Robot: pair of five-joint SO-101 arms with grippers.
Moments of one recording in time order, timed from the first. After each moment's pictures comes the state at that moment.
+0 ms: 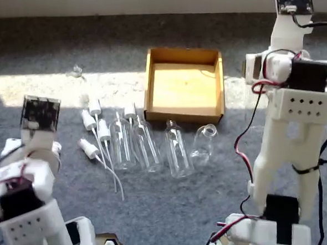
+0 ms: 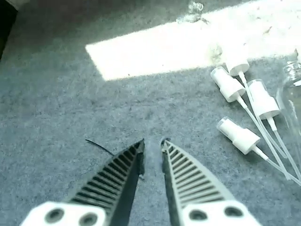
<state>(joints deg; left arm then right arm) -25.0 -65.1 48.0 70.9 -24.0 3.0 -12.4 -19.5 86.8 7.6</state>
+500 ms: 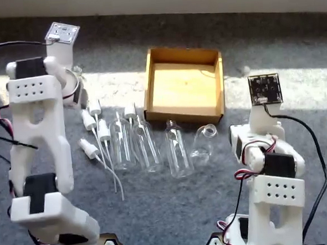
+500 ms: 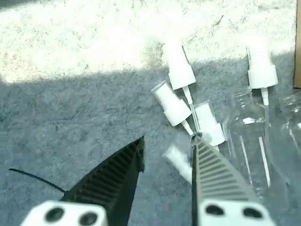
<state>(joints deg) -12.3 6.1 -11.2 87.4 -10.9 2.8 -55.6 51.3 58.4 13.8</state>
